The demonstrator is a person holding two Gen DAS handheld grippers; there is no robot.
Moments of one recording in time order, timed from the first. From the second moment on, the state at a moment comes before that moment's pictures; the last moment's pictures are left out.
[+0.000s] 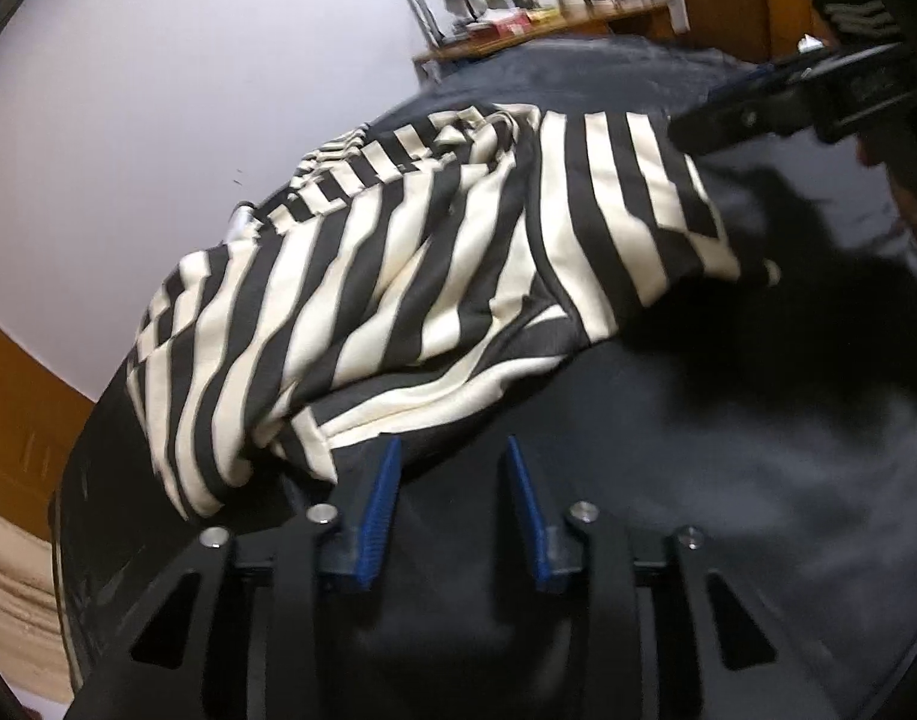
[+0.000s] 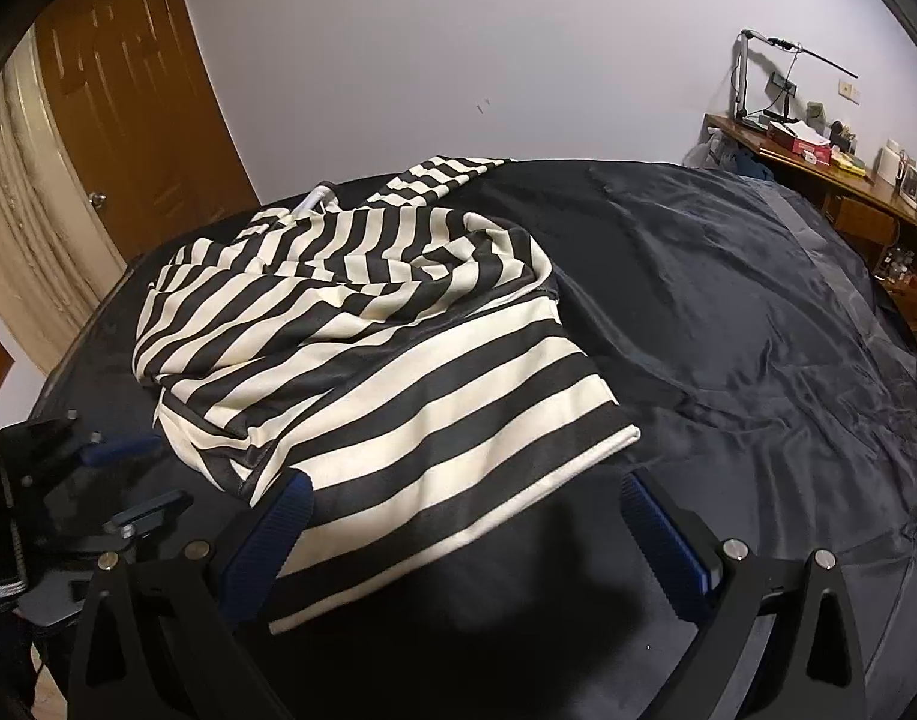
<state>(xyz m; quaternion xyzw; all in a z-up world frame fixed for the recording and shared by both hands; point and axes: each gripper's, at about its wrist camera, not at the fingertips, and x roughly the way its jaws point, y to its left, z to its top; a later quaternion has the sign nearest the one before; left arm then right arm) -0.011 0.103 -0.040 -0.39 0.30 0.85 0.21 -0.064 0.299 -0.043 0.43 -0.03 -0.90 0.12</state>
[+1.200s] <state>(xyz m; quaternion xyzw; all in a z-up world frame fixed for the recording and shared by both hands) -0.049 0.108 -0.034 -0.38 0.25 0.85 0.27 -0.052 0.312 -0.036 0.38 -0.05 -0.91 0.15</state>
